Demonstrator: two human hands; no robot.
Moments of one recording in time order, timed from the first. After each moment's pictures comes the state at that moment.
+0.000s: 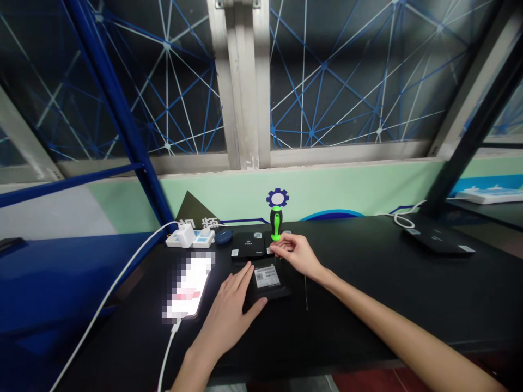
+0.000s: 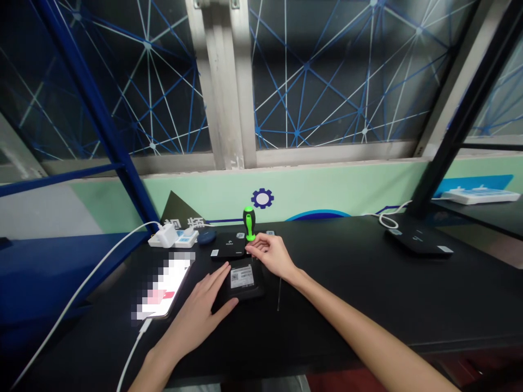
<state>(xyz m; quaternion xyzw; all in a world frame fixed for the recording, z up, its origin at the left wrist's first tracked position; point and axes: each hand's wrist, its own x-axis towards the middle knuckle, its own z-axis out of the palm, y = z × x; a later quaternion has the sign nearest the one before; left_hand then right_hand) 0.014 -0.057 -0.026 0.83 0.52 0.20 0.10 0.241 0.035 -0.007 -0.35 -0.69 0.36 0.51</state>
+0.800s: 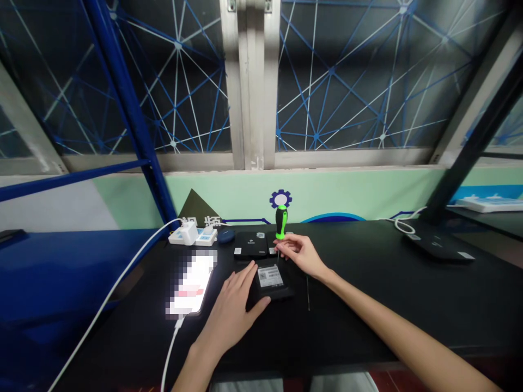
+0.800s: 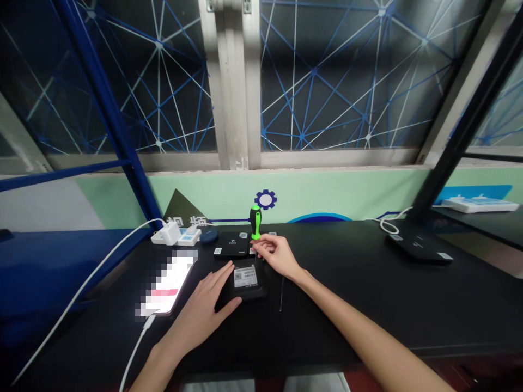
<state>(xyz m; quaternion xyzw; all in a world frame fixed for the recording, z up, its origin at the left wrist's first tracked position) 0.009 -0.054 -0.034 0.83 0.50 0.23 0.09 0.243 0.039 -0.010 -0.34 -0.69 0.38 0.51</state>
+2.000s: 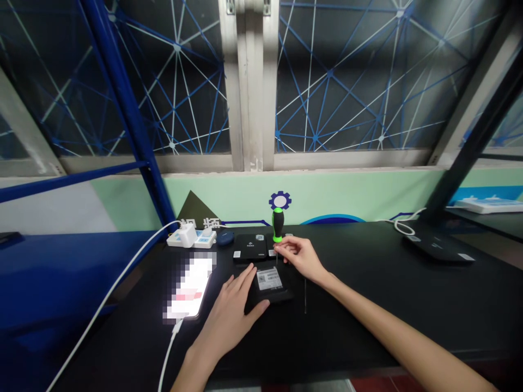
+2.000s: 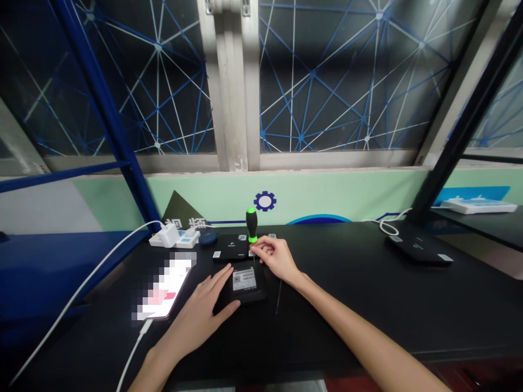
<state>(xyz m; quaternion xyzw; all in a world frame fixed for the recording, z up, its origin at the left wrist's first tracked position) 0.009 -0.053 -0.029 0.83 0.51 0.20 0.11 0.241 0.039 -0.013 -0.35 -0.68 0.37 0.53</state>
